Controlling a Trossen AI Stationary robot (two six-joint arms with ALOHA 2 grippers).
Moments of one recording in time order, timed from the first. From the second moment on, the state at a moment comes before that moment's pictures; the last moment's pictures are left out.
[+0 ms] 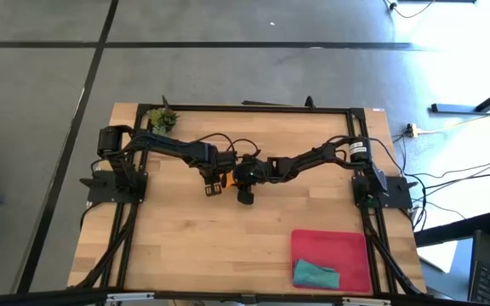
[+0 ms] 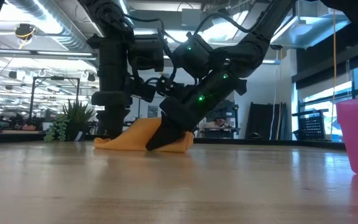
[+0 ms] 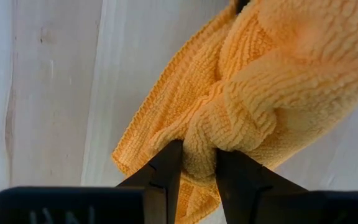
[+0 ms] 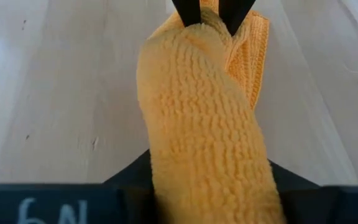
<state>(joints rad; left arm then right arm) 0.14 1.80 1.03 -0.69 -0.09 -0.10 -0.05 2.13 1.16 0.22 0.01 0.02</state>
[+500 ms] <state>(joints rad) 0.13 1.80 1.03 -0.69 -0.09 -0.10 -0.05 2.13 1.16 0.23 0.01 0.02</state>
